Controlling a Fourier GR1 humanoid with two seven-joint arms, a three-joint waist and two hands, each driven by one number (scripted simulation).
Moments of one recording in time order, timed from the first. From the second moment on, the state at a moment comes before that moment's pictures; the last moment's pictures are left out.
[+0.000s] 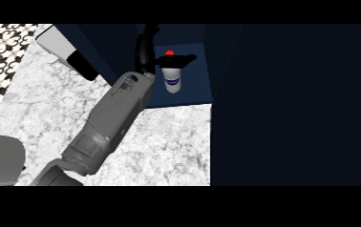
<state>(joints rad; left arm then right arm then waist) -1.02 0.03 -0.17 -0.45 0.25 0.61 -0.32 0.76 -0.38 -0.39 -2.32 -0.85 0.58 -0.12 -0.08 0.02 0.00</state>
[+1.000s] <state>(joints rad) -1.06 0.00 -0.17 -0.43 0.45 0.45 -0.60 0.74 -0.37 -0.42 -2.33 -0.86 0.55 -0.07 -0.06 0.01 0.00</state>
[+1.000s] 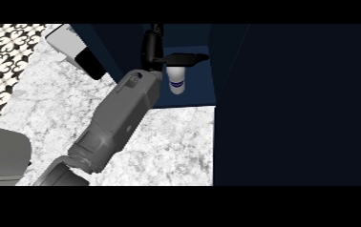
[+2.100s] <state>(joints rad) -0.39 0.03 -0.60 -1.22 0.55 0.52 -0.54 0.70 -0.32 -0.43 -2.34 -0.87 0.52 -0.01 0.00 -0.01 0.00</state>
